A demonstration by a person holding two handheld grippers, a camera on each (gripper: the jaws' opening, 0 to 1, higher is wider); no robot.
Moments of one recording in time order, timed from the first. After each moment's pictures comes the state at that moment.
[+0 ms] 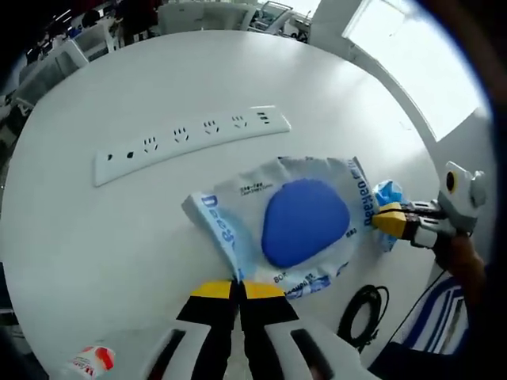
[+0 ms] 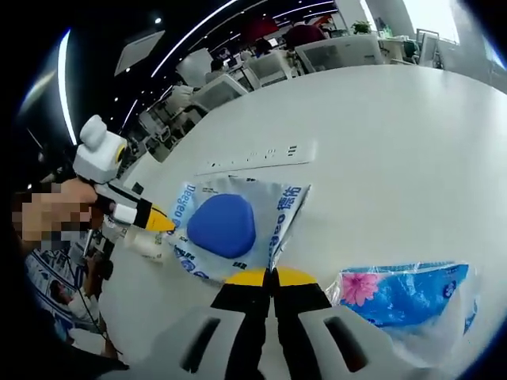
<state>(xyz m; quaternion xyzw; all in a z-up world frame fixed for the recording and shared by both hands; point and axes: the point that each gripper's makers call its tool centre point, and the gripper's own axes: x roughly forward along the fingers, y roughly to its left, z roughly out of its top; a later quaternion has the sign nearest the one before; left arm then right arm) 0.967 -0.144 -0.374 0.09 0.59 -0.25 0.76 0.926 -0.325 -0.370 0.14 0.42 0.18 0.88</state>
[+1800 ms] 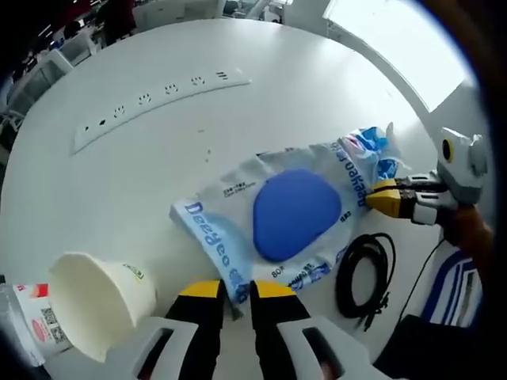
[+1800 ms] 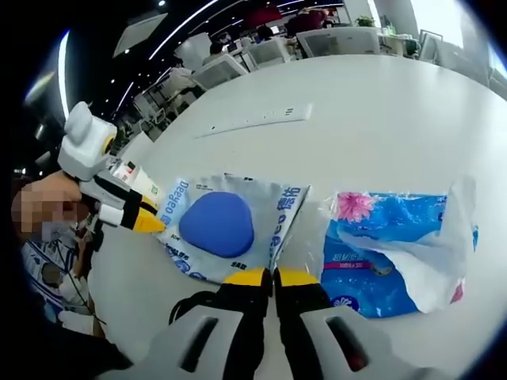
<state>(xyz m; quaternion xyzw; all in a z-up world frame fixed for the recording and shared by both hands) 0.897 -0.150 -0.395 0.14 0.58 -0.28 0.75 0.870 -0.330 -0.399 0.10 0.45 0.17 0.87</state>
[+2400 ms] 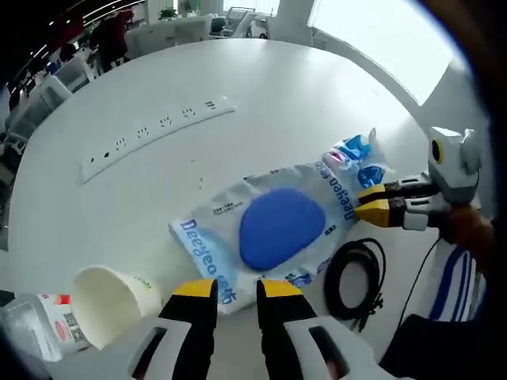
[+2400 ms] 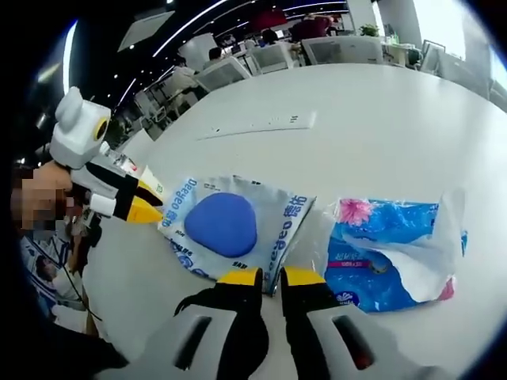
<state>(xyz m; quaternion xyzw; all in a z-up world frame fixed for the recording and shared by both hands) 0.900 -0.160 -0.367 0.15 0.54 -0.29 0.78 0.863 -0.327 -0.384 0.08 0.43 0.17 0.88</state>
